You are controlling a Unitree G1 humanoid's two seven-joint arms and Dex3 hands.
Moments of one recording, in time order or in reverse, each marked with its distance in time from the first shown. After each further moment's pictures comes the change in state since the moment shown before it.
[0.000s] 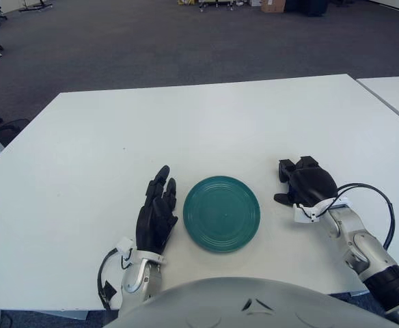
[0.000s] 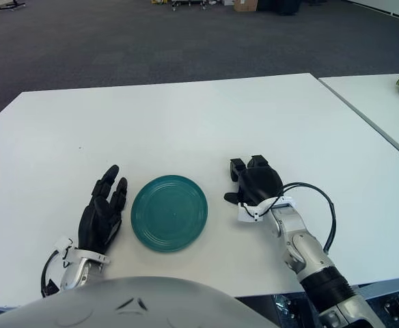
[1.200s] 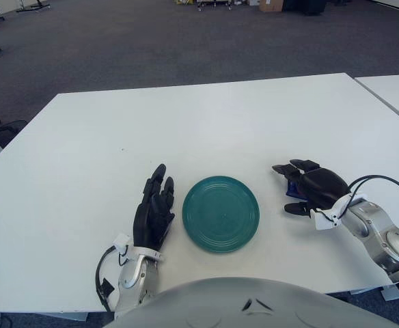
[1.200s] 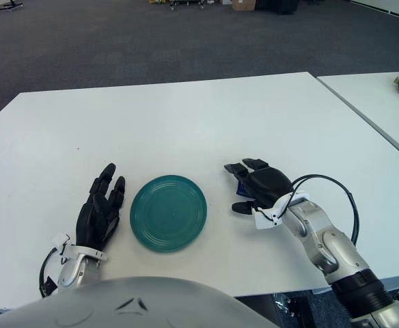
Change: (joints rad) left arm -0.025 0.003 0.033 -0.010 0.005 0.047 0.011; right arm 0.047 -0.185 -0.121 -0.151 0.151 -0.250 0.281
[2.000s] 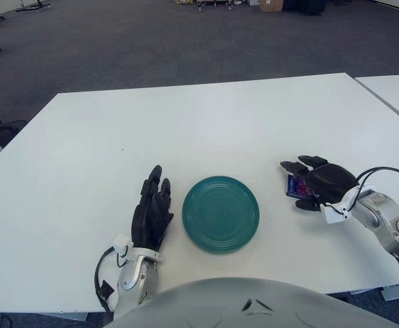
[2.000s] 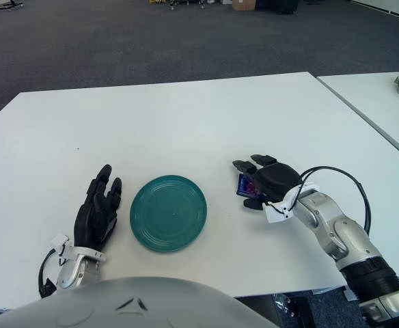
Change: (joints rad) left arm 0.017 -0.001 0.000 -0.026 0.015 0.009 0.033; right arm -0.076 -0.039 -0.012 0.144 -0.011 -0.054 0.013
